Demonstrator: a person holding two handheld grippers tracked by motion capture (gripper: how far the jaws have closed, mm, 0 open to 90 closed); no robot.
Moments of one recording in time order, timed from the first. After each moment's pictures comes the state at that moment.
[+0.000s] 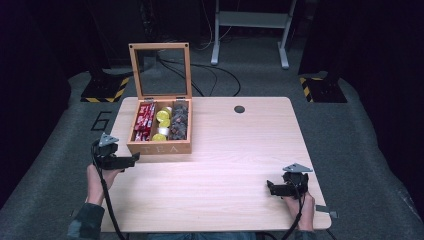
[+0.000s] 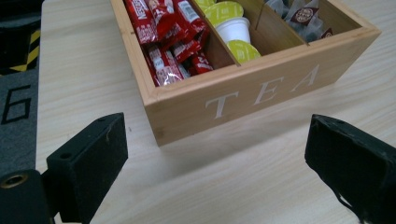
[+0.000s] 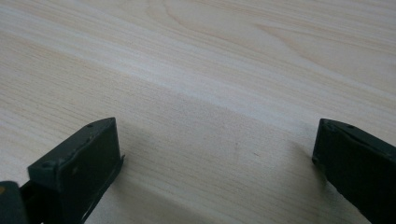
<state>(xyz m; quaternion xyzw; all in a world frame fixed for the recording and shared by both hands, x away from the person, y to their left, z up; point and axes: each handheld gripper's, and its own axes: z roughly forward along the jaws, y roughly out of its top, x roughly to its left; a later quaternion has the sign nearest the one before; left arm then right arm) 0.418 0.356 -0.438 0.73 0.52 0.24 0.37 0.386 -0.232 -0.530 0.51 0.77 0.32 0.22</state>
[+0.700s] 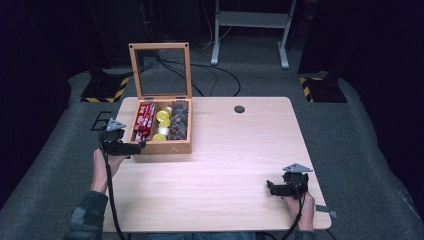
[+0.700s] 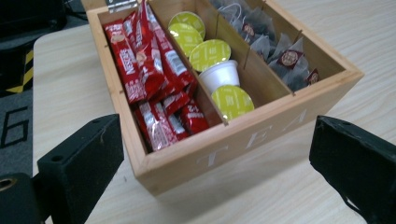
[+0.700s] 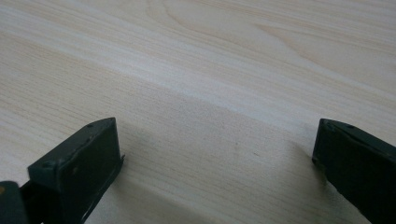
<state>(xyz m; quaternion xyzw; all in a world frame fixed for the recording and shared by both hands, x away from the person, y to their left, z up) 0.452 0.337 -0.410 0.75 0.49 0.24 0.36 0.386 -0.233 -0.530 0.51 0.77 0.32 0.22</state>
